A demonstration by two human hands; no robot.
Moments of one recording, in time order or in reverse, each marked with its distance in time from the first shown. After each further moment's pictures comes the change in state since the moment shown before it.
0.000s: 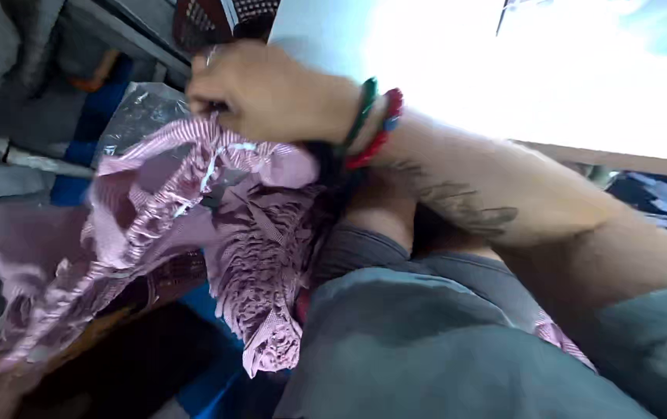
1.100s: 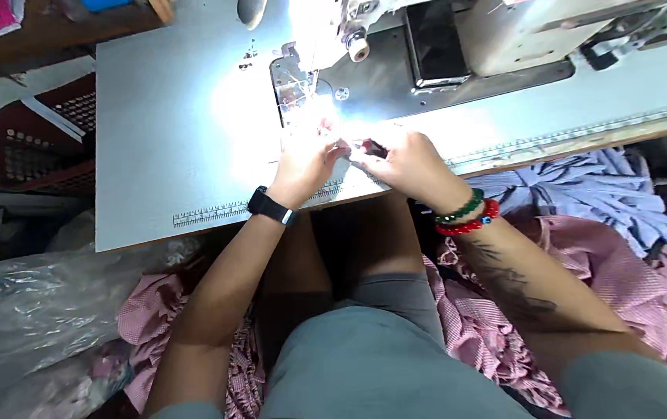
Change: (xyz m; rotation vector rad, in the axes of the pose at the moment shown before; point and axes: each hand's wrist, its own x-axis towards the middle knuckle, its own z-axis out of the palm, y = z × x) left_hand 0.321 0.462 0.425 -0.391 -0.234 1.096; right_hand -0.357 0.056 -0.085 -0.356 0.423 1.072
